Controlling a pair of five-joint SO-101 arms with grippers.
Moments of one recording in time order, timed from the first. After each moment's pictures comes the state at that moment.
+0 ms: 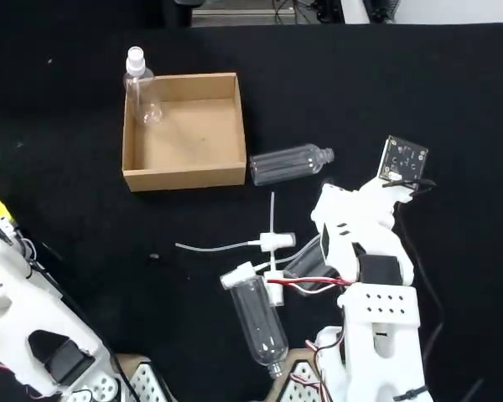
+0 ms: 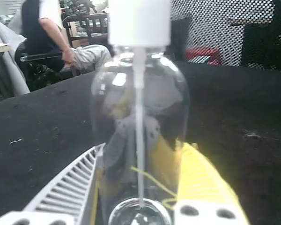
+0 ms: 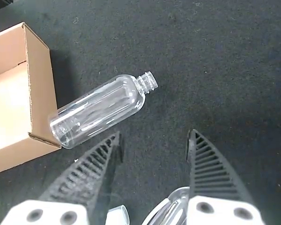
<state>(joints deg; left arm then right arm) -51.3 41.3 57.3 -91.3 -7.1 3.7 -57.8 71.0 35.8 -15.4</state>
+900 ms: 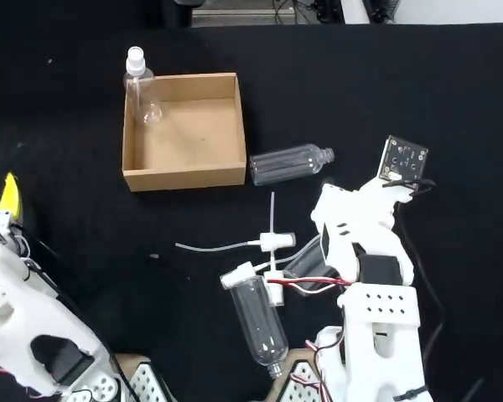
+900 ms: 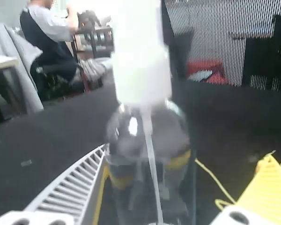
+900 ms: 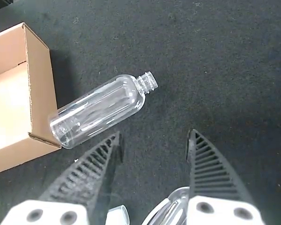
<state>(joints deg) -51.8 32.3 61.8 -91.6 -7.4 3.7 -57.8 71.0 35.8 -15.4</state>
